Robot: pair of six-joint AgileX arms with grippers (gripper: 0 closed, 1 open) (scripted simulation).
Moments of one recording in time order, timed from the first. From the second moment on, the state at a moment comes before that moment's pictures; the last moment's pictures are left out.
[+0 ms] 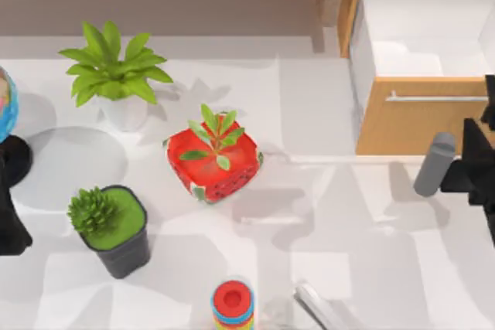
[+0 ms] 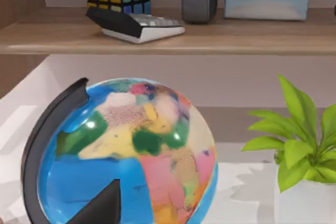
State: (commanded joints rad) left arm 0.00 0.00 0.00 0.00 0.00 0.00; right arm 0.31 2.00 0.27 1.71 0.35 -1.55
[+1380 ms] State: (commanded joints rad) left arm 0.00 0.00 0.00 0.00 0.00 0.00; right arm 0.44 1.96 0.26 1.63 0.38 -1.43
